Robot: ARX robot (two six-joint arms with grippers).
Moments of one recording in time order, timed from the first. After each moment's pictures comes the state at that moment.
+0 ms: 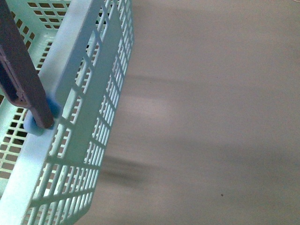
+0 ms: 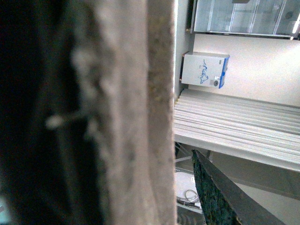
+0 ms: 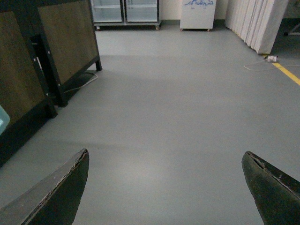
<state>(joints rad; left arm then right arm) -0.21 0.92 0.67 -0.01 -0.06 -1.63 0.00 0.00 0.02 0.00 0.00 0.00</state>
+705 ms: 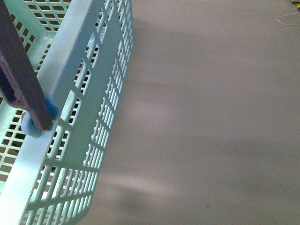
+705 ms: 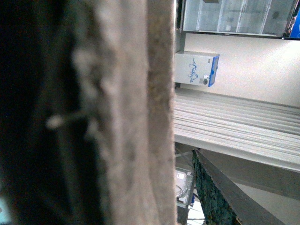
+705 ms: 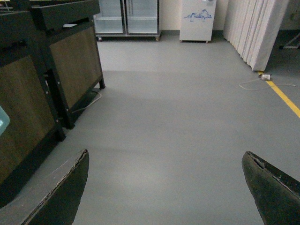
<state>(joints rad) -0.21 0.92 0.67 -0.01 -0.06 -1.63 0.00 0.00 0.02 0.00 0.00 0.00</state>
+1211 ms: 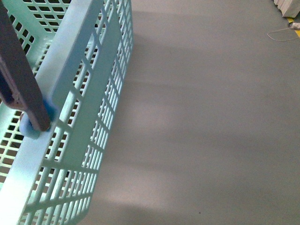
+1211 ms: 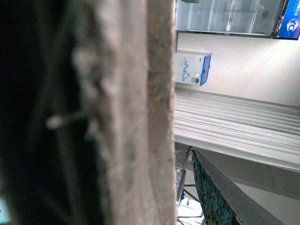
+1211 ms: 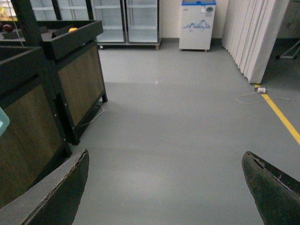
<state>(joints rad) -0.21 0.92 0.67 -0.01 -0.06 -1.63 0.00 0.00 0.02 0.00 0.00 0.00</state>
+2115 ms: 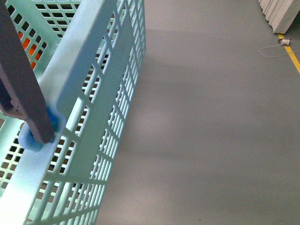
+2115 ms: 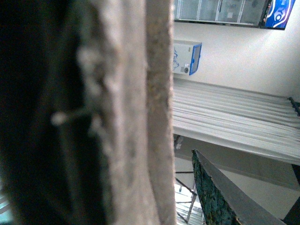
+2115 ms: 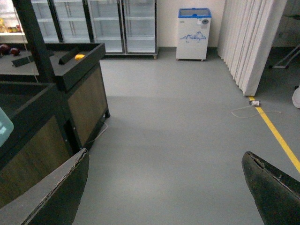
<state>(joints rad) -0.22 0.92 0.67 -0.01 -0.04 -1.65 0.00 0.00 0.02 0.00 0.00 0.00</state>
